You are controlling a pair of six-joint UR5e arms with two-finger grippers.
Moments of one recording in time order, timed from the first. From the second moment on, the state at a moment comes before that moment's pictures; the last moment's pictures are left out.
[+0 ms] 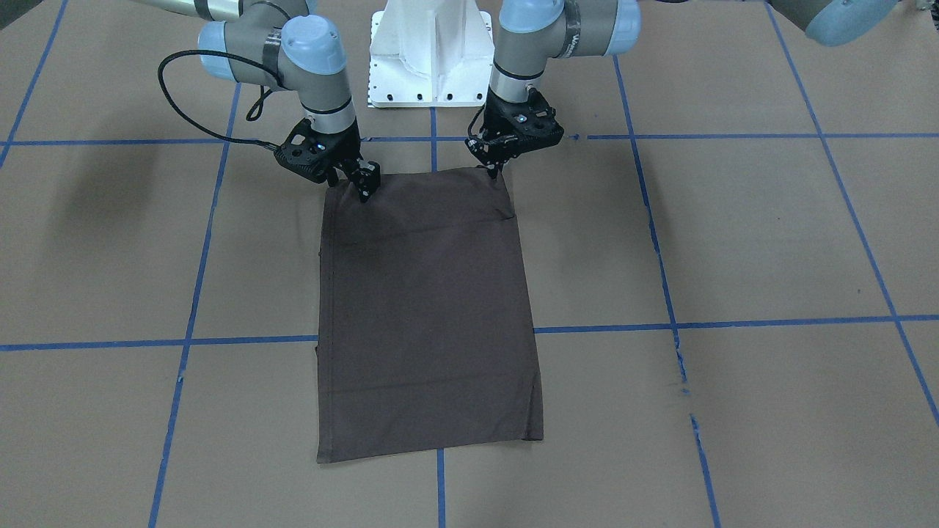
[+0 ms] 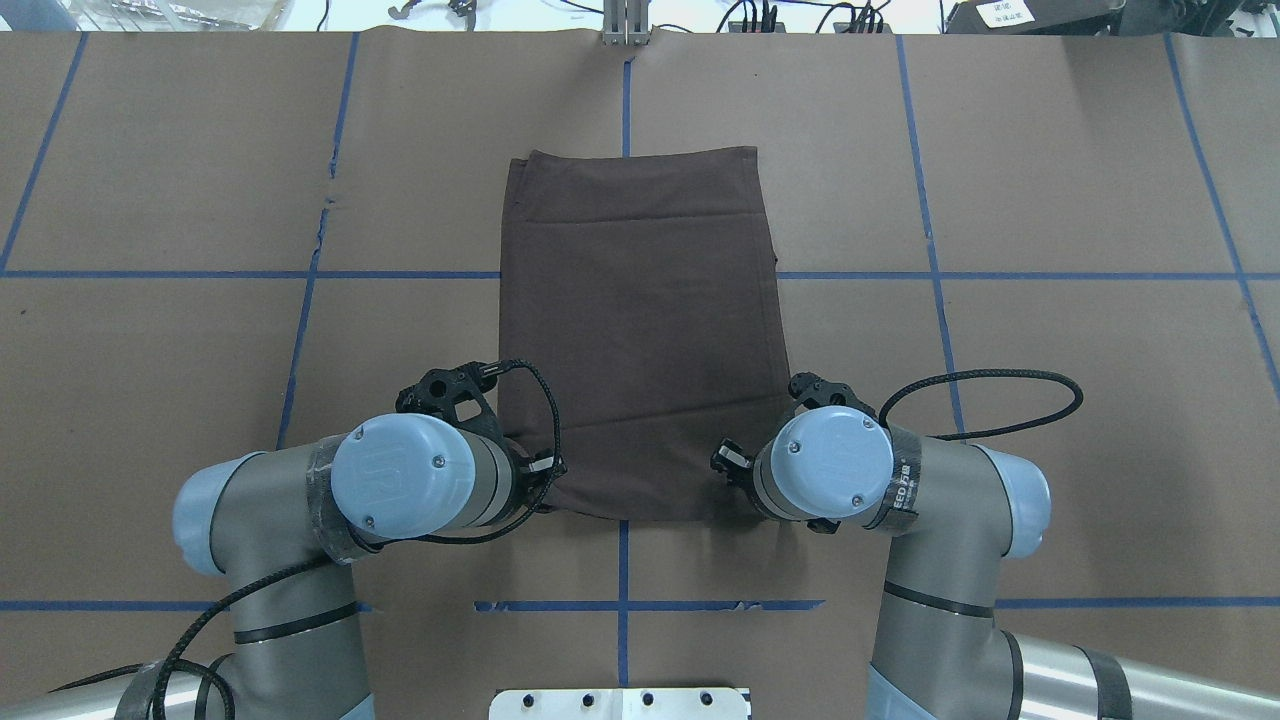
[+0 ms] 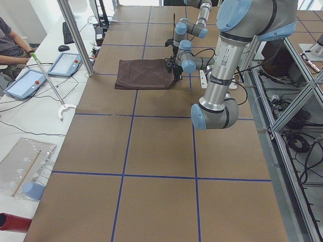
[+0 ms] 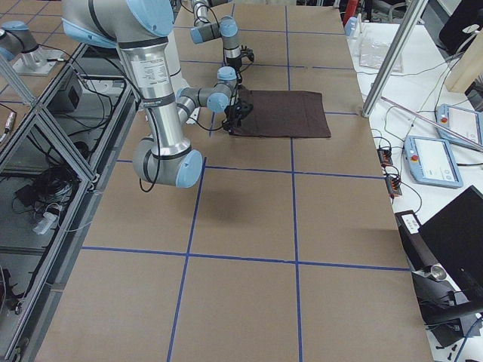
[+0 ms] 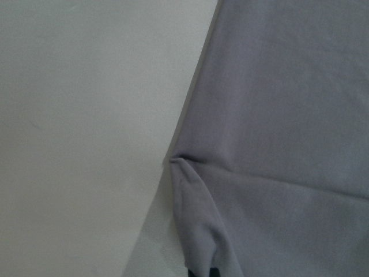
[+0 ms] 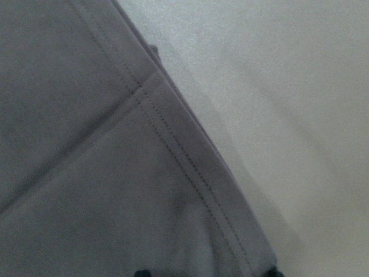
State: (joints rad) left arm -0.31 -2.06 -1.87 -1.68 -1.64 -1.74; right arm 0.33 -1.16 1.82 -1.47 1.69 1.91
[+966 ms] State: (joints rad) left arm -0.31 -2.06 -1.88 -1.68 -1.64 -1.74; right arm 0.36 -1.12 1.84 -1.47 1.70 1.91
